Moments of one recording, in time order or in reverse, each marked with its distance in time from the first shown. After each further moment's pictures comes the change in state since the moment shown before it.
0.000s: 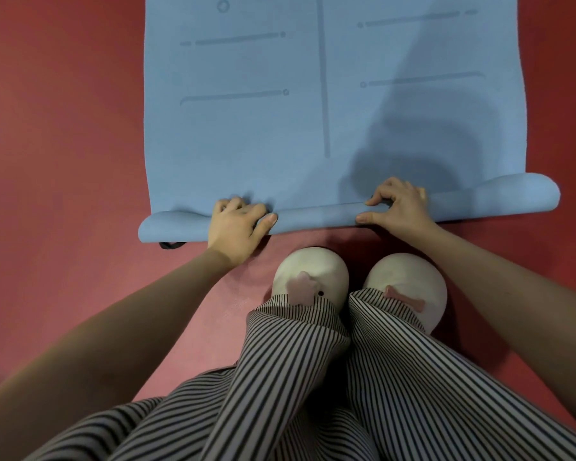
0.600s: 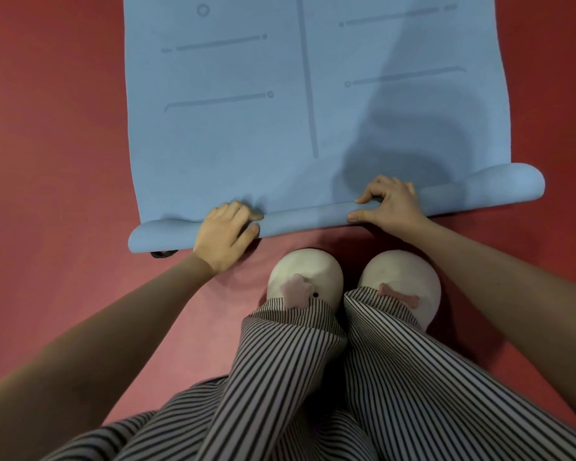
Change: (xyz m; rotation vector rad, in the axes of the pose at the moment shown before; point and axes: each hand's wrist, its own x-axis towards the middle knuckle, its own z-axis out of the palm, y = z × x) left_hand -0.002 -0.018 0.002 -0.155 0.006 0.165; right_hand 0.002 -0.001 -0.002 -0.035 -0.018 -0.008
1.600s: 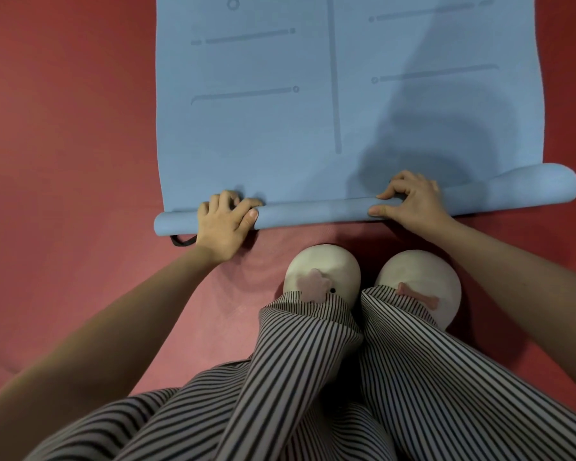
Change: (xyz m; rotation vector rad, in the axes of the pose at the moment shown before) left_hand -0.009 -0.010 -0.016 0.094 -0.064 -0.328; right_hand 0.002 0.006 0.004 0.025 0.067 -0.054
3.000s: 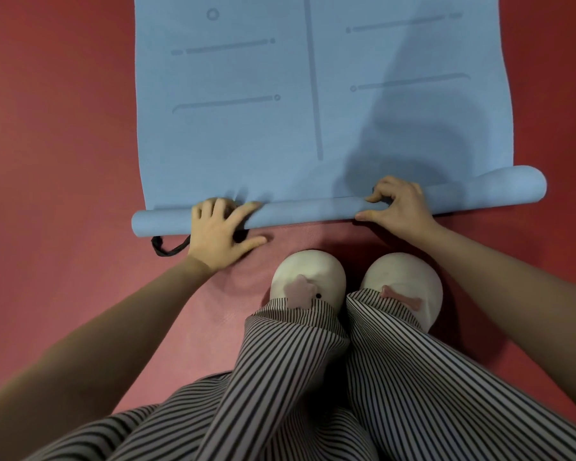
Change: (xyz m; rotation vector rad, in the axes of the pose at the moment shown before) left_hand 0.004 -0.004 0.023 0.081 0.360 0.347; right_hand 0.000 0.007 -0.002 0.042 0.043 -0.057
